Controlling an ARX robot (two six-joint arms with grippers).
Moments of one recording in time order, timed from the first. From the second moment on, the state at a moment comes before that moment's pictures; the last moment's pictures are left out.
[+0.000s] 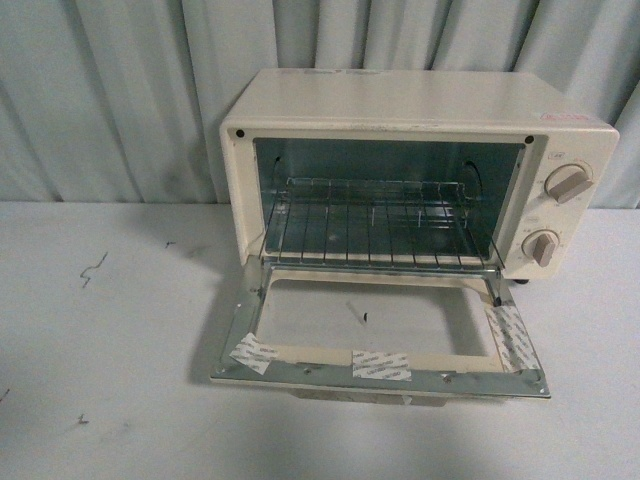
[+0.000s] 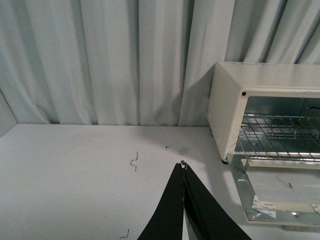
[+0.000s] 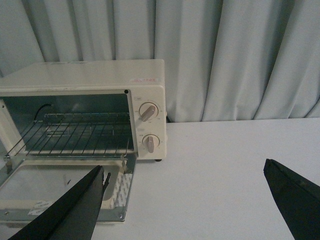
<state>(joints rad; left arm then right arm) 0.00 0.01 0.01 0.00 0.00 -0.02 0.00 0.00 0.01 0.00 0.00 0.00</state>
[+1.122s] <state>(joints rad) 0.00 0.01 0.01 0.00 0.00 -0.02 0.00 0.00 0.01 0.00 0.00 0.00</state>
